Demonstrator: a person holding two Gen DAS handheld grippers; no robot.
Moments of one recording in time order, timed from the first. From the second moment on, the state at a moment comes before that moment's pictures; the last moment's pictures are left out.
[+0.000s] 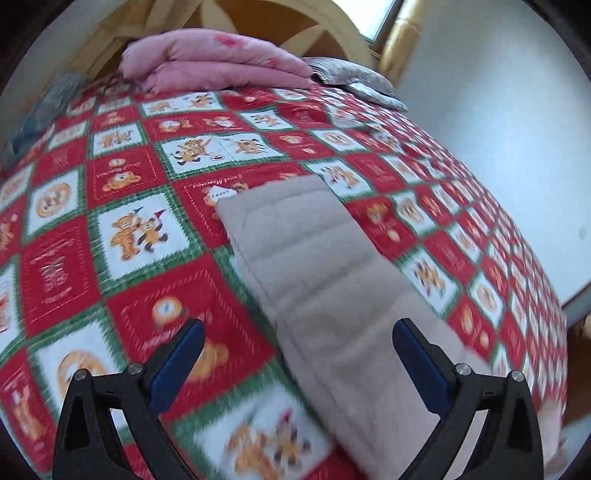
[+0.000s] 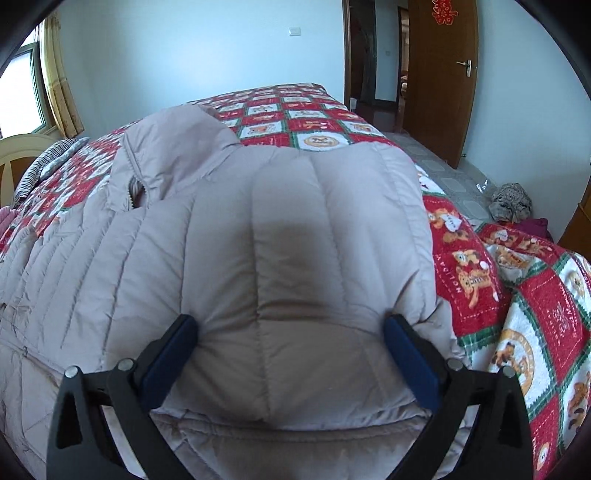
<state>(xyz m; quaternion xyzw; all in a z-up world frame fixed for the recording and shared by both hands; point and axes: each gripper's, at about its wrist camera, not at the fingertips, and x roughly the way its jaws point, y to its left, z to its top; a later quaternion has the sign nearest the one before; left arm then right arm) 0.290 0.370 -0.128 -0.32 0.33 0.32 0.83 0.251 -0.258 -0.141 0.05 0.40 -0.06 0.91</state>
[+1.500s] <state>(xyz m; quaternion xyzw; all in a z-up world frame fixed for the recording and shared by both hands) 0.242 -0.105 -0.120 0.10 0.36 -0.22 0.90 0.248 -0.266 -0.140 0.10 0.39 -0.04 0.92</state>
